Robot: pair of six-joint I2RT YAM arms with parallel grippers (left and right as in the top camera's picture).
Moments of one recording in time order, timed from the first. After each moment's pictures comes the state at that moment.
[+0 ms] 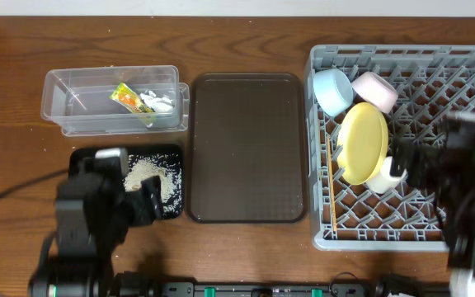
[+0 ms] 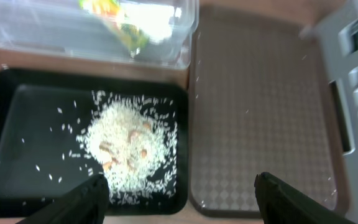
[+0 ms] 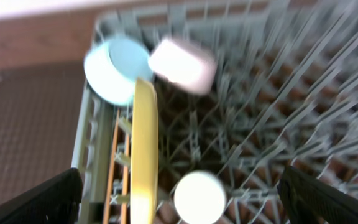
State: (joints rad) left arm -0.01 0.62 0.88 -1.02 0.12 -0.22; right arm -0.22 0.80 0.93 -0.76 -0.20 -0.01
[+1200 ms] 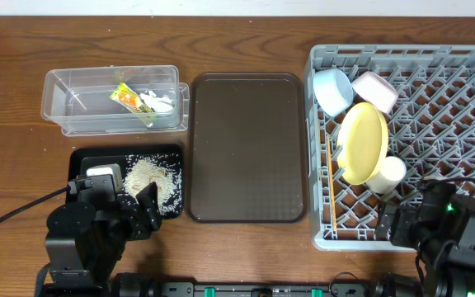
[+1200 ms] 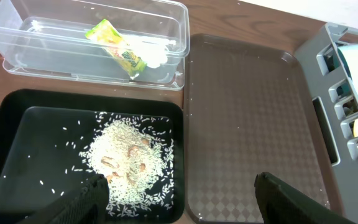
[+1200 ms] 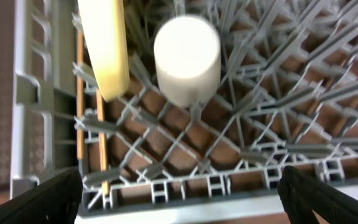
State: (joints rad) left arm -0.01 0.48 0.86 -1.01 0.11 -0.22; right arm -0.22 0.53 0.73 -1.09 -0.11 -0.01
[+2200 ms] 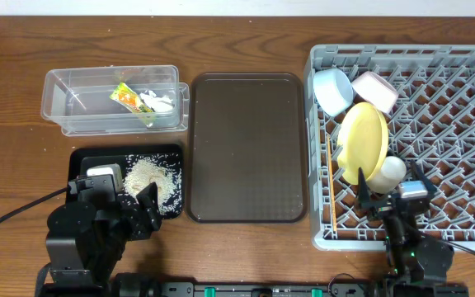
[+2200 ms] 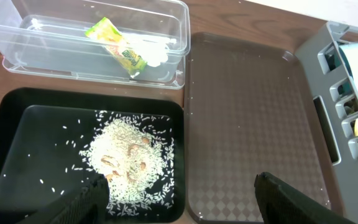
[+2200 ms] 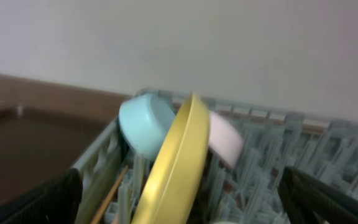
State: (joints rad) left arm -0.01 0.48 0.86 -1.01 0.11 -0.22; right arm -0.09 0.01 0.01 -0.01 -0.22 -0.09
